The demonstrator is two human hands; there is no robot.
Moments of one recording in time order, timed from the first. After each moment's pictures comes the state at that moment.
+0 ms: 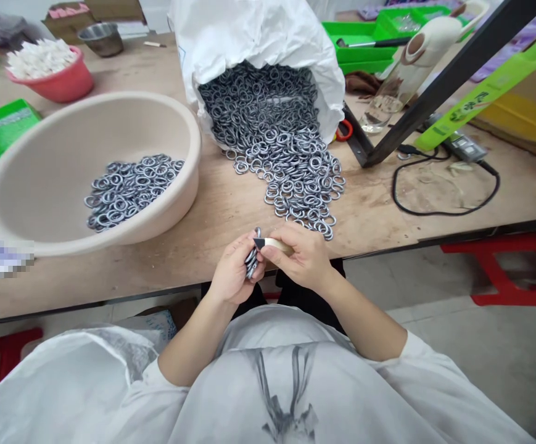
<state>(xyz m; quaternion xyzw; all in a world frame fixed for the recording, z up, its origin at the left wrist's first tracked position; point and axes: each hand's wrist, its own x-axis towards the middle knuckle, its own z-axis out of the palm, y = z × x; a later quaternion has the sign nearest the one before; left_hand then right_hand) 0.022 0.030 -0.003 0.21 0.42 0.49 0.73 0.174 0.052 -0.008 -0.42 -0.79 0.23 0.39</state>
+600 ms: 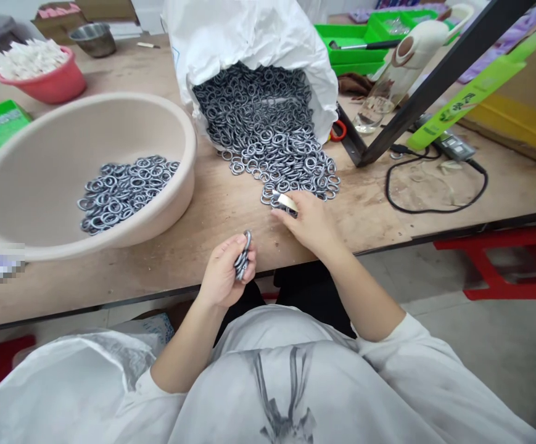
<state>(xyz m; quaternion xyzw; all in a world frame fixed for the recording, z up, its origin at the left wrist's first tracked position) 0.011 0.026 0.002 0.23 0.41 0.50 0.73 0.191 0.106 -0.012 -0.62 -0.73 0.14 0.25</state>
